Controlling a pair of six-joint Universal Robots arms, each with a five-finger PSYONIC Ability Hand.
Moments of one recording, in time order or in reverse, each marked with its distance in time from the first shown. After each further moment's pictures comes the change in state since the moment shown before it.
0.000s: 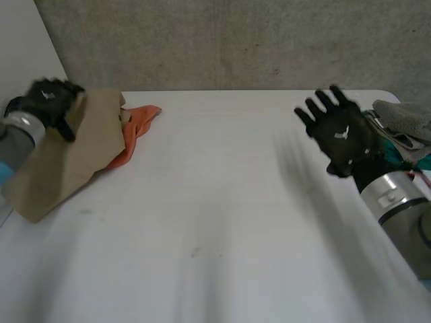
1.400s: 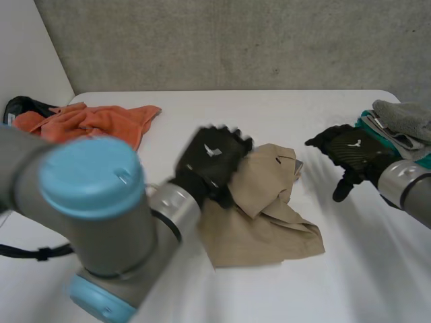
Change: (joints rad) left arm -0.810 0.366 -0.508 0.089 -0.291 -0.274; right arm -0.112 0.214 -0.357 0.643 -0.057 0.136; left_hand 0.219 0.178 0.179 0.177 0.147; right_hand 0.000 0.000 0.000 0.000 0.000
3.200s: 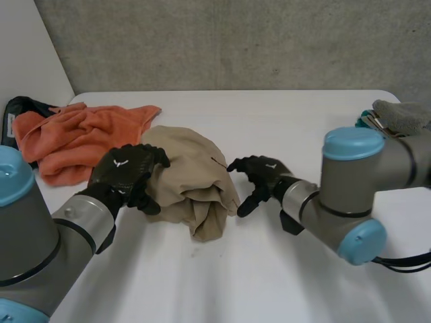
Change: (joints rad) left arm 0.319 0.248 -0.362 -0.005 0.052 -0.172; right arm 0.421 0.310 -0.280 0.011 0.215 0.661; left_hand 0.097 0.117 0.120 0.116 0.120; right_hand 0.182 0.197 0.199 0.174 0.152
